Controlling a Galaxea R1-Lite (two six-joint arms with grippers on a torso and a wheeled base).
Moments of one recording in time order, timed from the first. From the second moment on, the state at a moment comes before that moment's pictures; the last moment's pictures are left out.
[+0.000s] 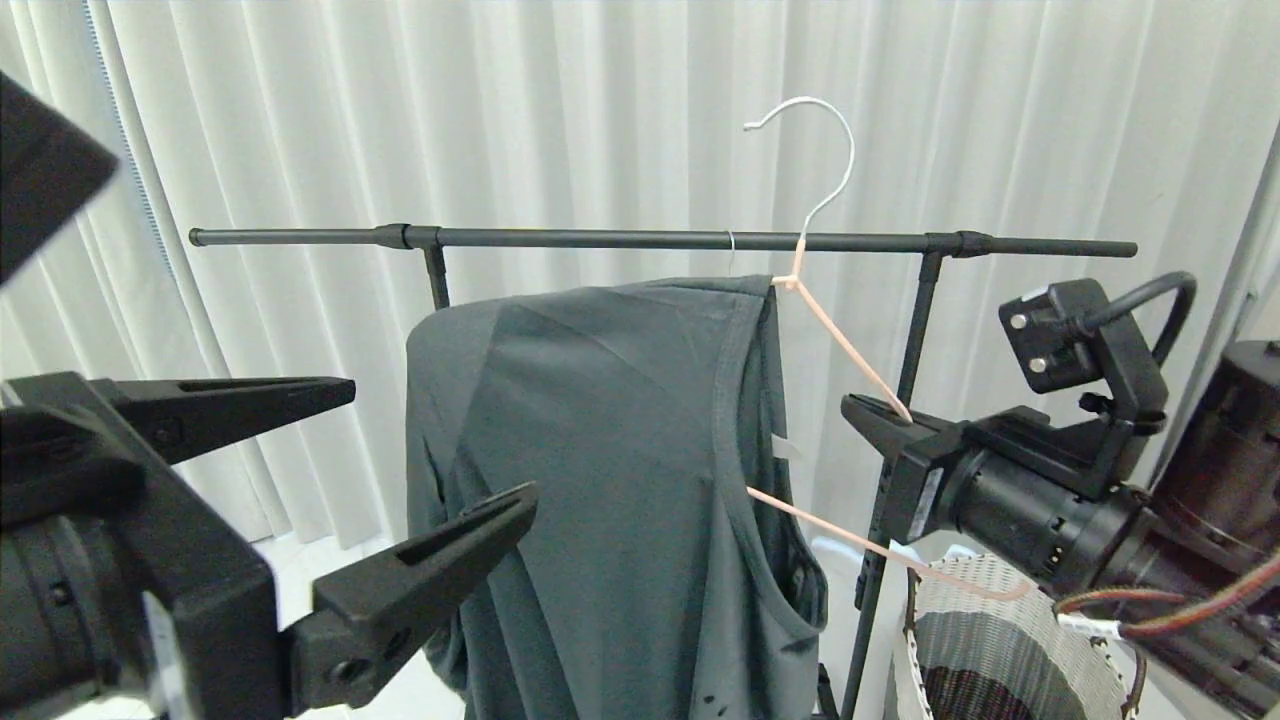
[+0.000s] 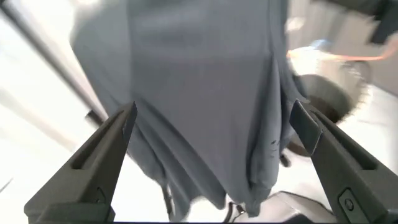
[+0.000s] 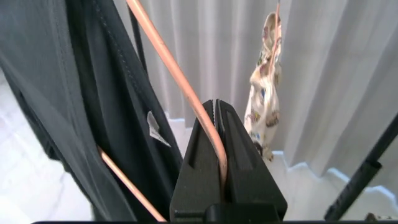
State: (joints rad) left arm -1.17 1.16 -1.07 0.30 0.62 -0.07; right arm 0.94 1.48 -0.62 -0.84 -0.34 0.16
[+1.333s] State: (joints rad) left arm -1.11 1.21 -0.88 0.14 -0.06 0.01; right arm 1.24 1.22 -0.24 -0.97 -0.34 -0.08
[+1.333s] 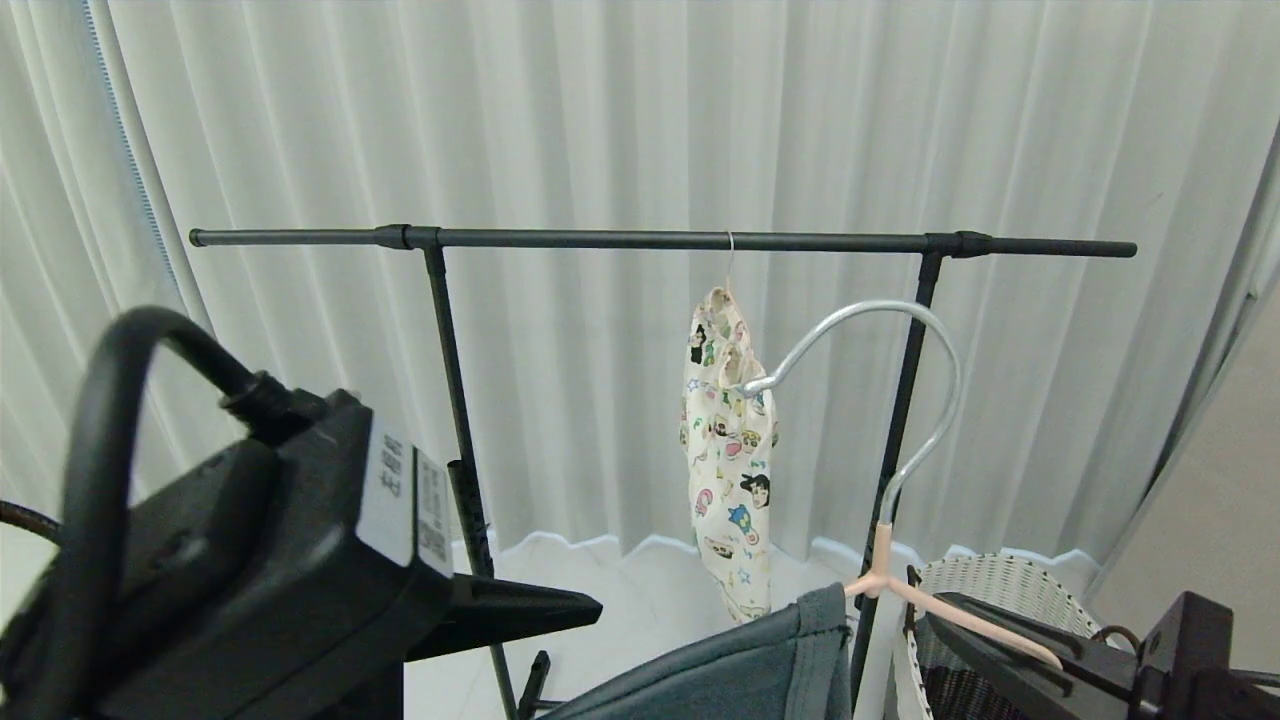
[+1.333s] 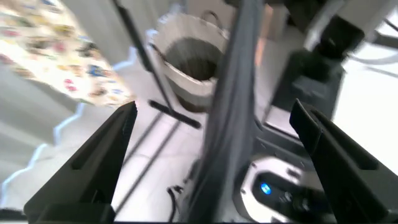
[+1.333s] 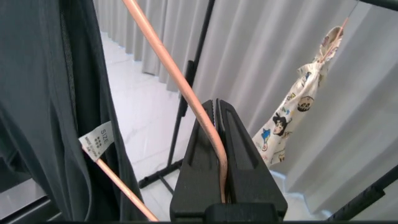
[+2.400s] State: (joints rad) left arm -1.12 1.22 -0.82 0.13 -0.06 0.01; right arm 1.27 1.22 -0.25 -0.98 -0.34 -0.11
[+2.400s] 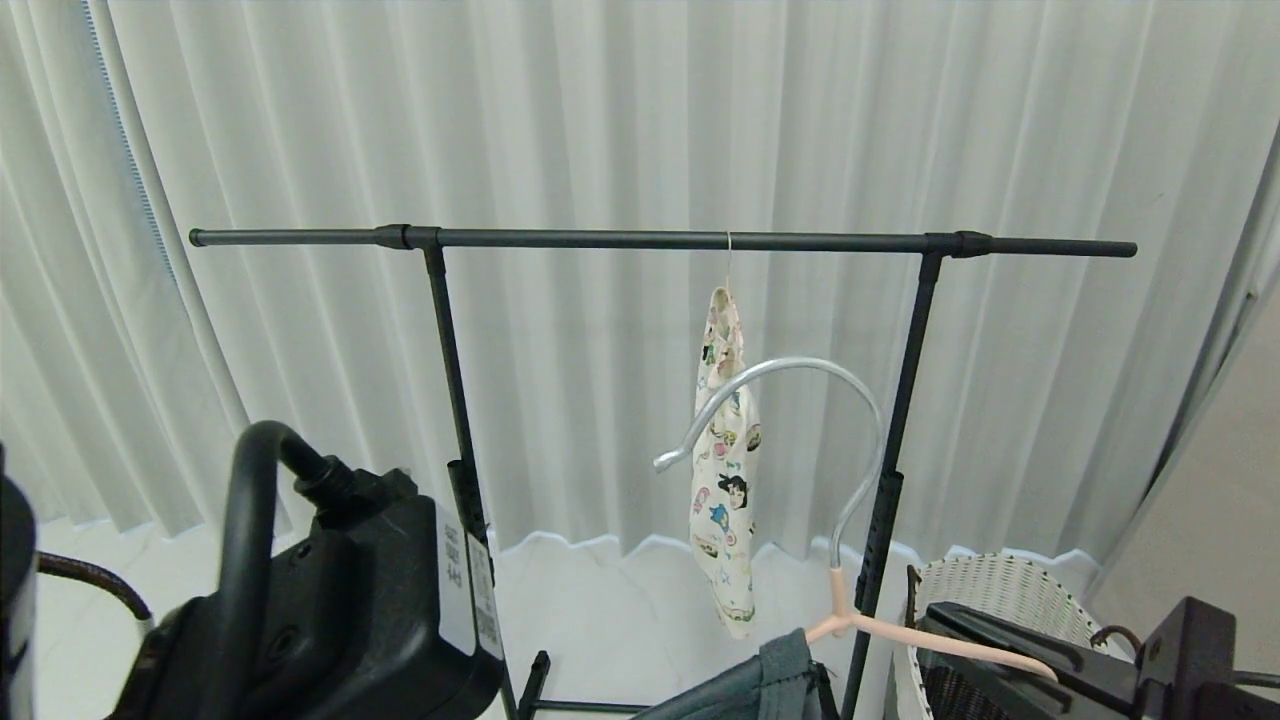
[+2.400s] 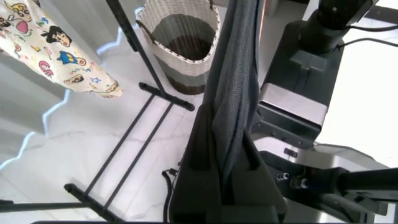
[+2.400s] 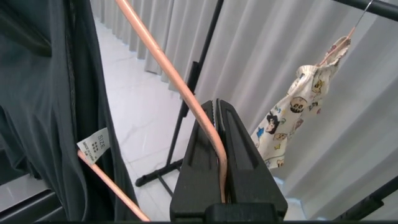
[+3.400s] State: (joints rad) left arm -0.92 1.17 -0.73 0.13 0.18 0.06; right arm 1.11 1.19 -0.09 -0.97 -0.30 -0.07
